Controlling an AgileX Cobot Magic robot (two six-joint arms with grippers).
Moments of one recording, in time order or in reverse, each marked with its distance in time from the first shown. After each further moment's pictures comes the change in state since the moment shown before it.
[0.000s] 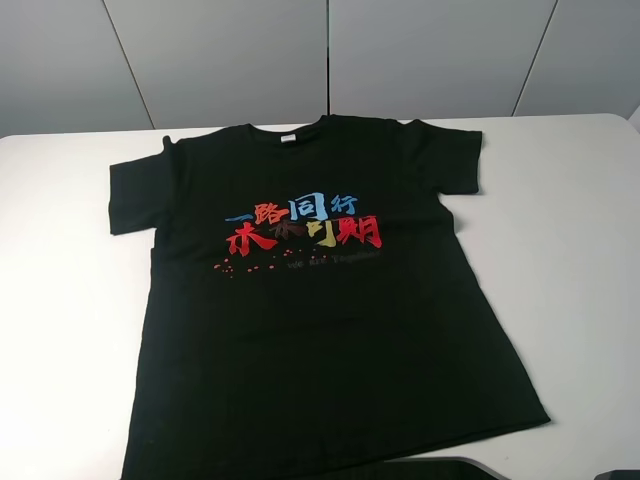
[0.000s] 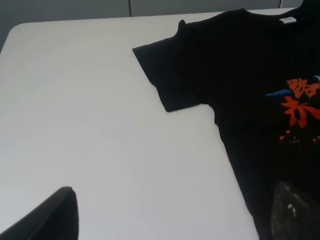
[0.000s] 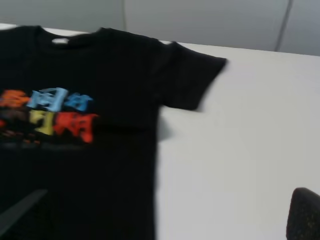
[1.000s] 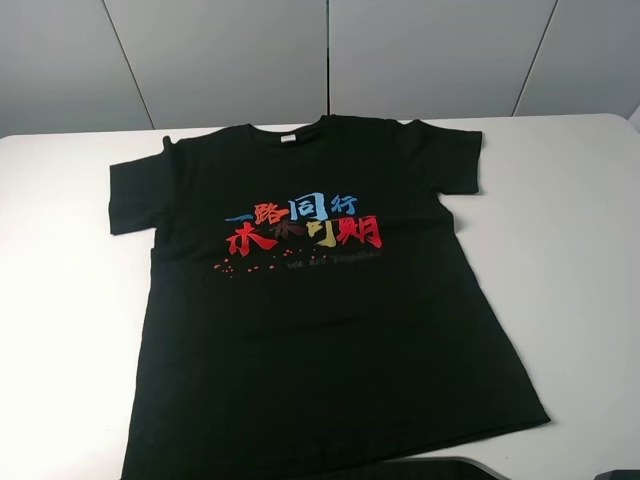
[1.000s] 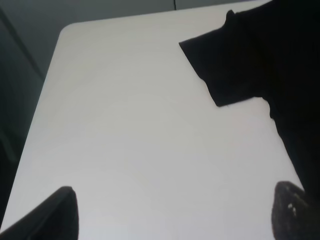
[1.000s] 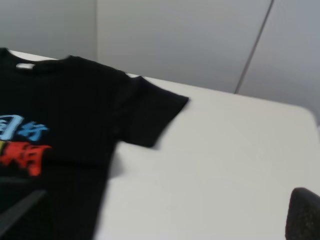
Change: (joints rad) left arm 0.000 0.145 -0.006 0.157 -0.063 0.021; right arm 0.000 0.187 -0.082 -0.096 -0.166 -0.112
